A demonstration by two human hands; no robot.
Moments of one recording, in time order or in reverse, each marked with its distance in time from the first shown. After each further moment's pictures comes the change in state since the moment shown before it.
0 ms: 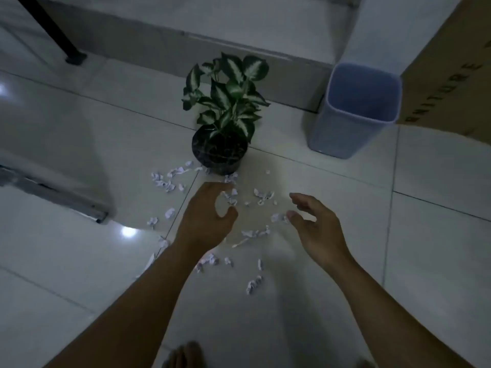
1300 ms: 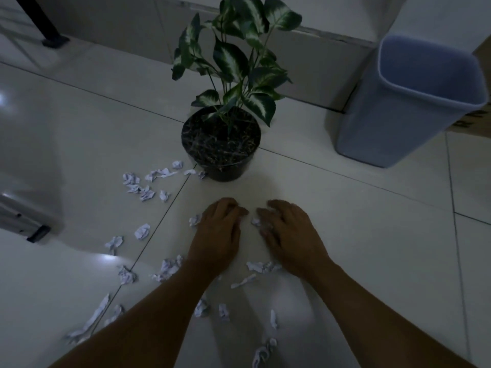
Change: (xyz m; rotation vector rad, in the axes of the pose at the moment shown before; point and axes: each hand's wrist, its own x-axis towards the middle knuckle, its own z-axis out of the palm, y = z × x) left_hand 0.056 -0.161 0.134 0.302 -0.010 0.252; right_hand 0.125 0.153 0.117 -0.731 -0.124 -0.660
